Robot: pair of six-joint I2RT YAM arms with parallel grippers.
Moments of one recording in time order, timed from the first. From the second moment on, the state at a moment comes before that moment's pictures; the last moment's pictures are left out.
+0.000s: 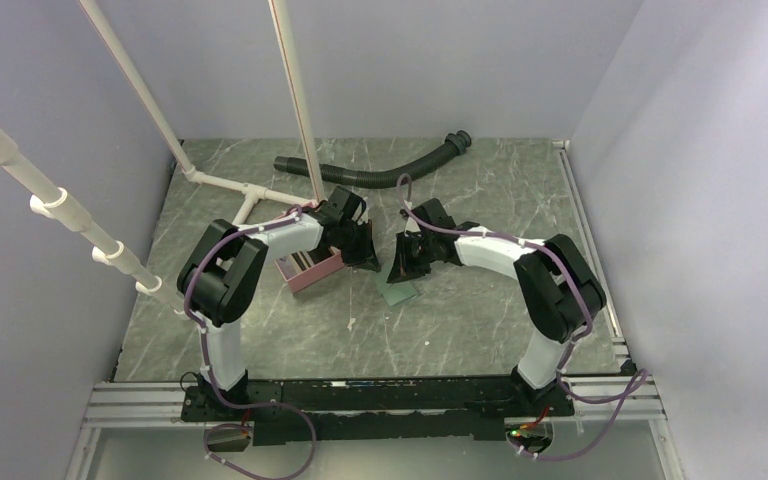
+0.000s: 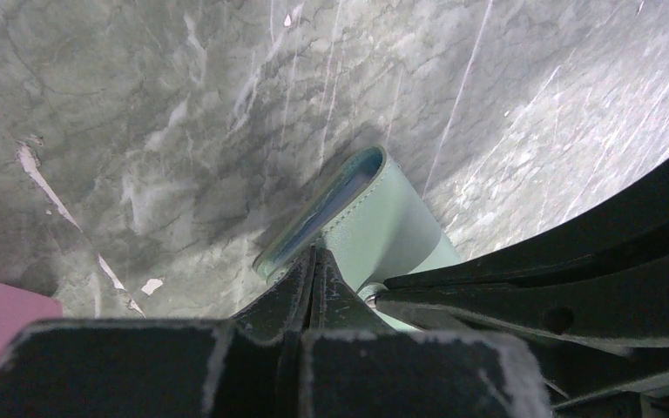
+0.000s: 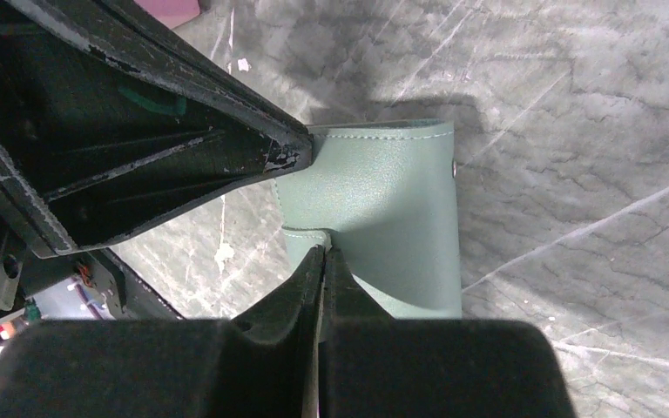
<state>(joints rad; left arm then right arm) -0.58 1.91 1.21 -0.31 0.38 -0.62 0.57 1.75 1.00 -0.24 -0.41 0.52</state>
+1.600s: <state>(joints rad) -0.61 1.78 1.12 -0.31 0.55 -0.70 0.58 1.64 0.63 0.36 -0.35 0.62</state>
